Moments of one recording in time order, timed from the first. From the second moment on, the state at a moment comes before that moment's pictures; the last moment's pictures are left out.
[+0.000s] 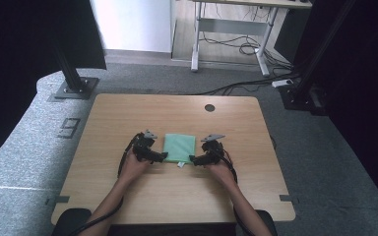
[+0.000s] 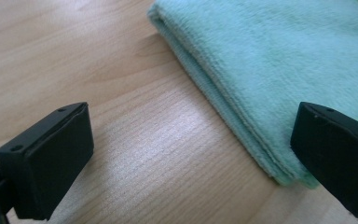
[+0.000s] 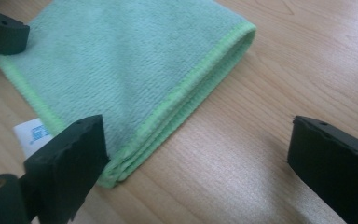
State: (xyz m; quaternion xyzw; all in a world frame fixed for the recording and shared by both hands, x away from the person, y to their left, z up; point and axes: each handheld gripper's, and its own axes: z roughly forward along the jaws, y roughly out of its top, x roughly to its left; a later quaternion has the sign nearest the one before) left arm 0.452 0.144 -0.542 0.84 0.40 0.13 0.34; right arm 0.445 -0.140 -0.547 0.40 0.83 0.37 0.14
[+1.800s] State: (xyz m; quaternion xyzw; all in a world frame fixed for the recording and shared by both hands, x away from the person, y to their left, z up) left arm 0.371 0.207 -0.521 0.84 0.38 0.15 0.37; right arm 0.374 -0.205 -0.524 0.39 0.82 0.39 0.16
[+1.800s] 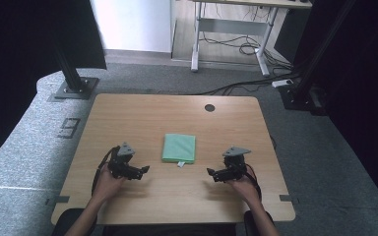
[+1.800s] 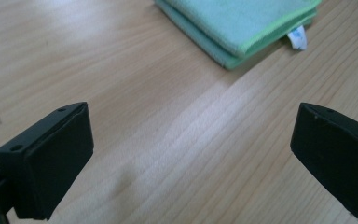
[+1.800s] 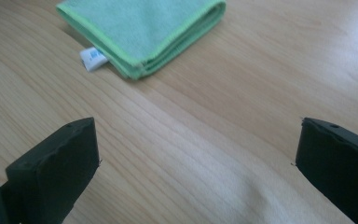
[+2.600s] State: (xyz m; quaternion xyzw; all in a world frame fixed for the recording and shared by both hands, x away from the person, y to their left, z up) left arm 0.374 0.212 -0.549 0.85 0.40 0.15 0.32; right arm 0.371 -0.208 -0.556 0.40 0.83 0.35 0.16
